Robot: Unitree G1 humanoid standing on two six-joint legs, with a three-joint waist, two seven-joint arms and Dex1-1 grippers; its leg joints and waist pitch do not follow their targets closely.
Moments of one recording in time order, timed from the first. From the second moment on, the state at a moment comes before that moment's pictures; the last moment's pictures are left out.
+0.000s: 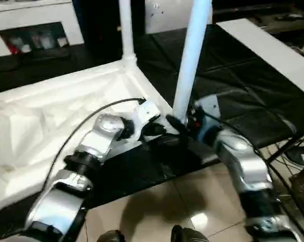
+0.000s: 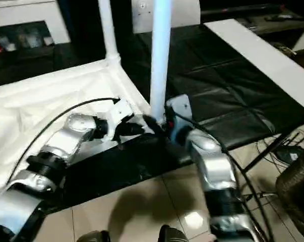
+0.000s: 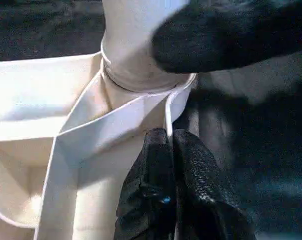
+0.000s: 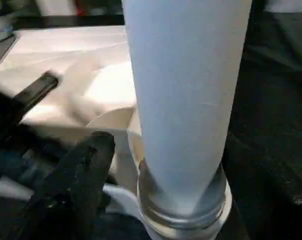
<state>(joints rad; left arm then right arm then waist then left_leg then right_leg) -0.73 0.24 -0.25 0.67 0.06 0.14 -1.01 -0.38 -0.19 0.04 0.18 0.14 0.33 0.64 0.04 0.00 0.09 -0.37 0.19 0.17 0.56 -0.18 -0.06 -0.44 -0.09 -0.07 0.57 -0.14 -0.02</state>
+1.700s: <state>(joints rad) -0.73 0.38 -0.36 0.69 0.03 0.01 -1.49 -0.39 -0.42 0.19 0.16 0.27 0.36 1.22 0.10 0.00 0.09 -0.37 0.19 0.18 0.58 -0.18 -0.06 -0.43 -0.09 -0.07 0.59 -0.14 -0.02</state>
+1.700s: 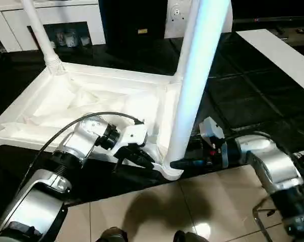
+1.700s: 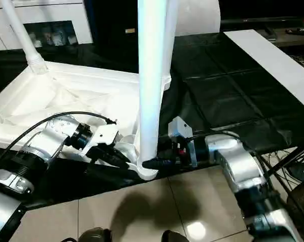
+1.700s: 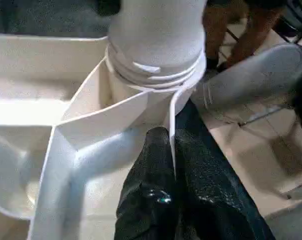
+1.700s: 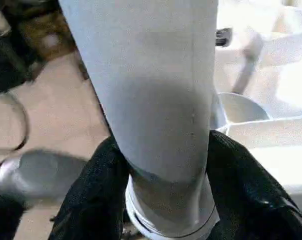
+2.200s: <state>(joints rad) -0.75 0.12 -0.17 0.70 0.06 0.37 -0.81 -0.51 -0.03 -0.01 0.29 0.10 0.49 0.36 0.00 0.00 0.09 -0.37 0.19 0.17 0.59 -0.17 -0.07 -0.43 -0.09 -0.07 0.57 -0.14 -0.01</state>
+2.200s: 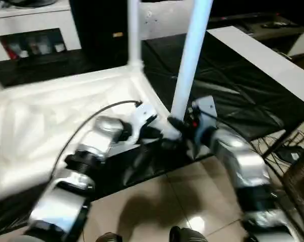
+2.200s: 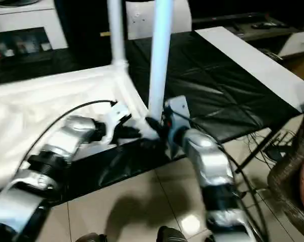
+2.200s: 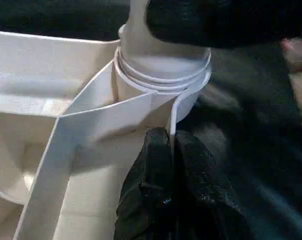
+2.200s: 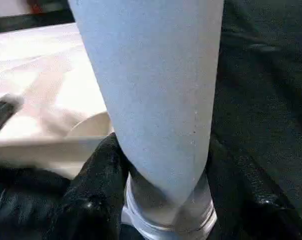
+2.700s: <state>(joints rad) -0.73 0.11 -0.19 0.65 0.07 0.34 -0.76 -0.47 -0.01 0.00 0.26 0.07 0.41 0.34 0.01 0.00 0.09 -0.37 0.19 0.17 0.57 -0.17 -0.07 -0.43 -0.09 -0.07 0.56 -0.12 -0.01</state>
